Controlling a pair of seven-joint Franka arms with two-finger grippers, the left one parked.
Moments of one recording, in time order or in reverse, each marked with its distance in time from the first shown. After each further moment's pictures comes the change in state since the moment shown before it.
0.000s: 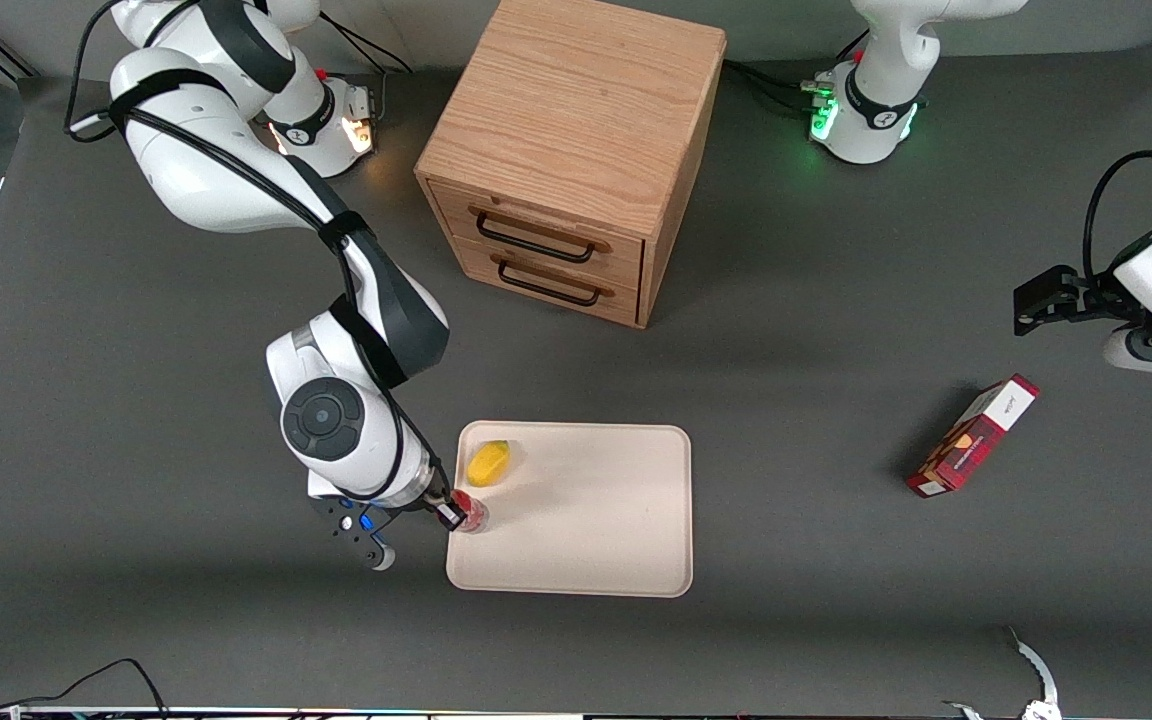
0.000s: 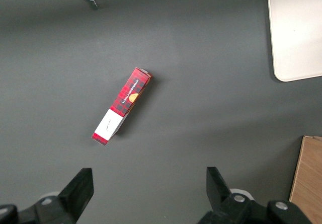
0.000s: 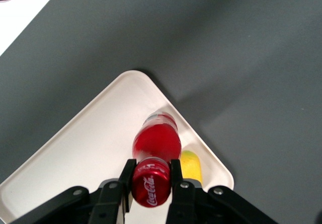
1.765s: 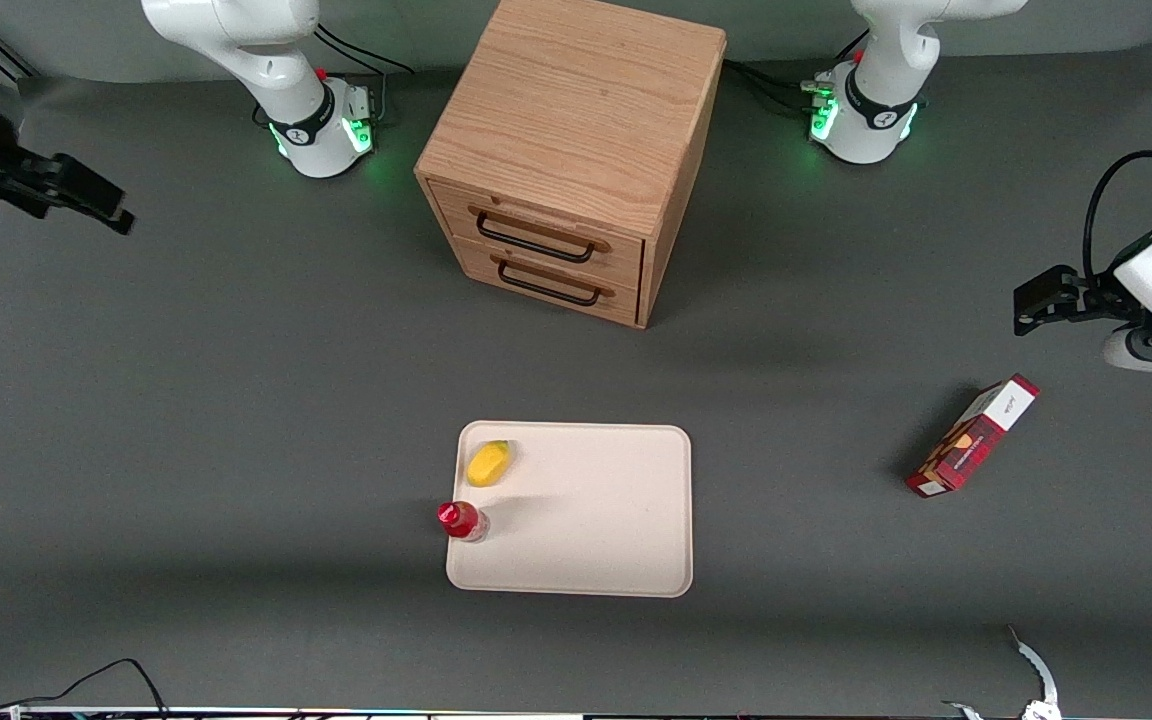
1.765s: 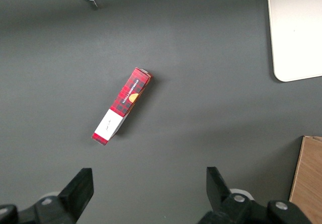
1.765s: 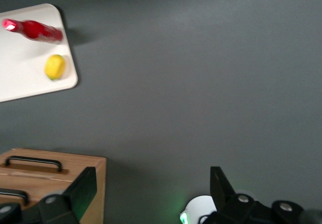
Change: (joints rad) arm -0.237 -1.076 -0.337 -0.656 0.354 -0.498 -1.033
